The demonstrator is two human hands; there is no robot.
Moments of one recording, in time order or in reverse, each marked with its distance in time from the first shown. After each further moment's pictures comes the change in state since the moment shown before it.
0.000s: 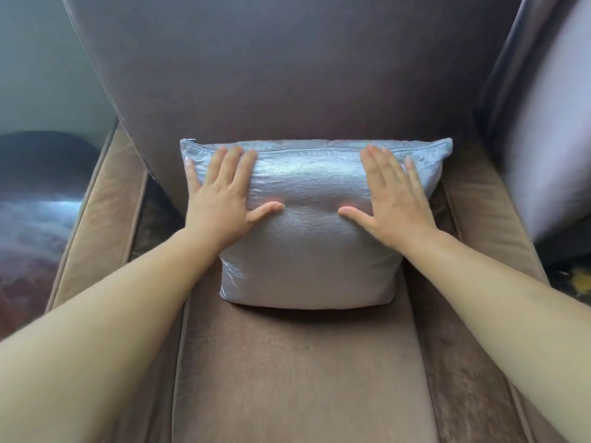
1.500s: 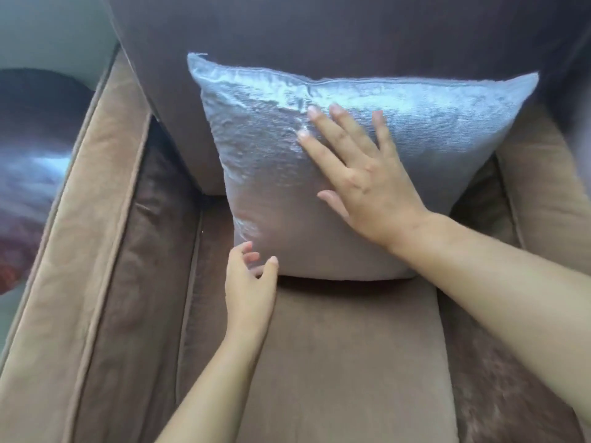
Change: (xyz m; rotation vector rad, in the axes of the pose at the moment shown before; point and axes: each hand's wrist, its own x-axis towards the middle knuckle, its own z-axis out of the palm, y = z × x) left_hand -0.161 0.059 0.066 -1.091 -0.085 -0.866; right_hand -0.019 -0.094 0.007 -0.061 0.246 -0.386
